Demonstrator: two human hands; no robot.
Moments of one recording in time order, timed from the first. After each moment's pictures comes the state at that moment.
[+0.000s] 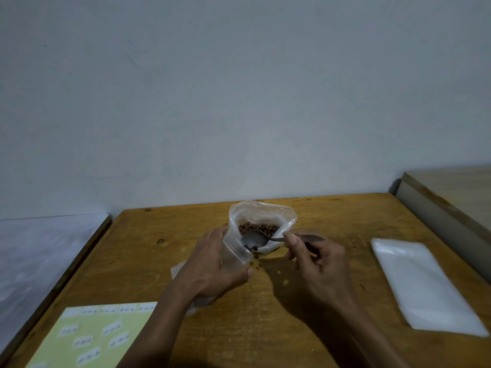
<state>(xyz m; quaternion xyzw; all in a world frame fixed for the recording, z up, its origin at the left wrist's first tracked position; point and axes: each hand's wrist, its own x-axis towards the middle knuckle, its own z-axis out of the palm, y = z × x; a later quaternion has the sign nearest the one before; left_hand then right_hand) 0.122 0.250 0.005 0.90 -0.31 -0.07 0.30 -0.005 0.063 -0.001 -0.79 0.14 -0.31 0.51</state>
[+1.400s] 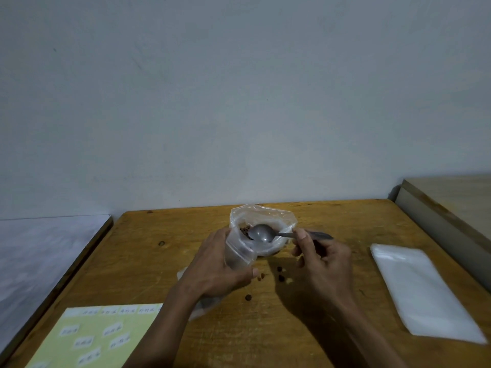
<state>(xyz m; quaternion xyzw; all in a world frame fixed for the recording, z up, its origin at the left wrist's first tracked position) 0.124 0.245 0.001 0.90 -0.30 -0.07 0.32 0.000 0.063 0.005 -0.74 0.19 -0.34 0.55</state>
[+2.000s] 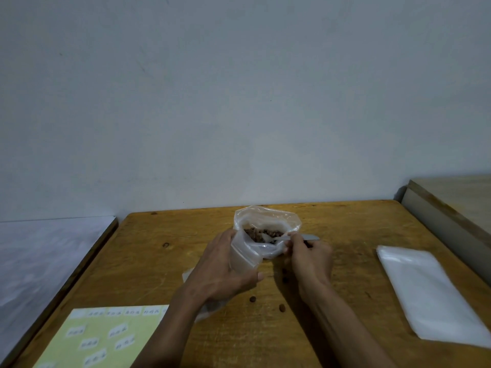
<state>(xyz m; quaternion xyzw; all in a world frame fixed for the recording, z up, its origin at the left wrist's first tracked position) 0.123 0.245 -0.001 0.89 -0.31 -0.07 0.33 0.052 0.074 -0.008 -0.60 0.39 -0.27 0.64</state>
